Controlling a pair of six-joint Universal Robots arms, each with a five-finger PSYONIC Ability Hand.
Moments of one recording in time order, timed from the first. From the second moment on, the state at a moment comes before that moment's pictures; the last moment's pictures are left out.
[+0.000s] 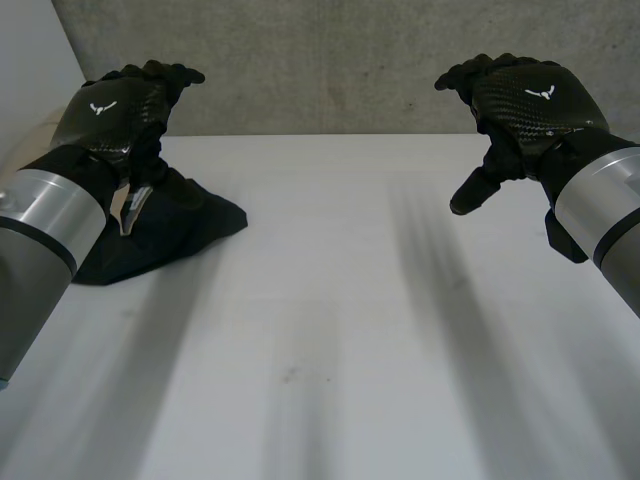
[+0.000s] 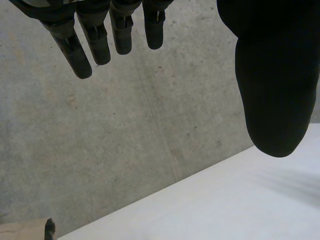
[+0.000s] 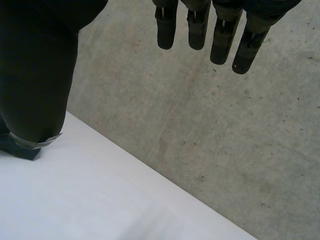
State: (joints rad) left arm 4.33 -1.57 -1.59 3.24 -1.52 3.16; right arm 2.00 -1.54 1.46 0.06 1.47 3.00; left_hand 0.20 0.20 0.20 0.20 0.04; right_hand 0.19 0.21 0.21 0.23 0.05
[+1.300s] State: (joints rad) left arm 4.63 -2.15 -1.31 3.63 -1.36 3.58; right arm 2.00 -1.41 1.46 0.06 1.47 2.93; left_hand 1.12 1.19 1.19 1.20 0.97; right_hand 0.19 0.21 0.21 0.23 0.05
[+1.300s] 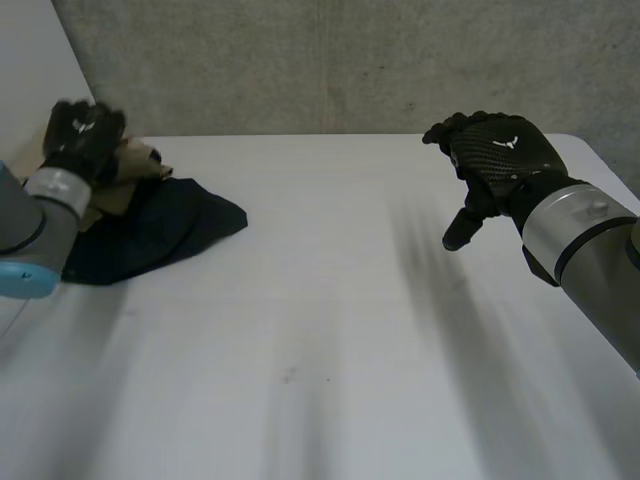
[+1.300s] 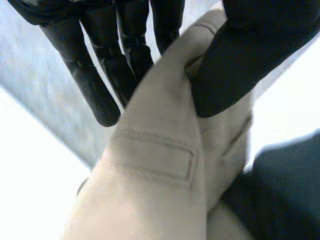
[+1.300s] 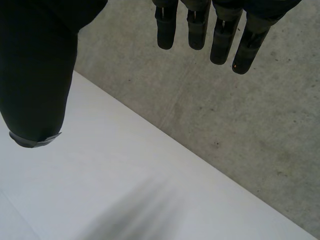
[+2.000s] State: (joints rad) left arm 4.18 -1.87 -1.52 3.33 -1.37 3.39; right arm 1.92 -1.43 1.44 0.09 1.48 2.86; left_hand 0.18 0.20 0.21 0.20 0.04; right_hand 0.19 0.21 0.21 0.23 0.05
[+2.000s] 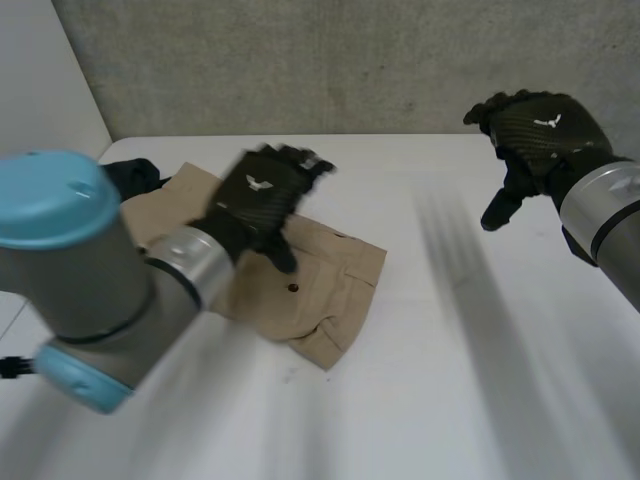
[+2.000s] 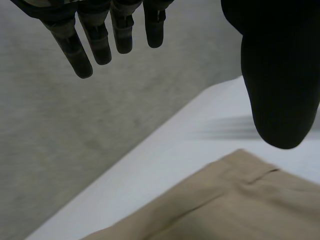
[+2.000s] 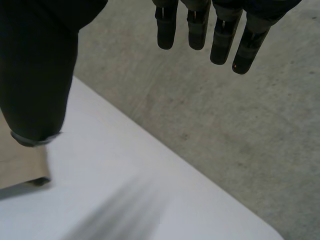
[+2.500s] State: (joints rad) left arm 4.68 -2.07 -1.41 3.31 -1.31 3.72; right arm 2.27 -1.02 1.30 0.08 1.49 3.10; left_hand 0.18 0.20 0.21 0.20 0.04; right_hand 0.19 0.21 0.21 0.23 0.05
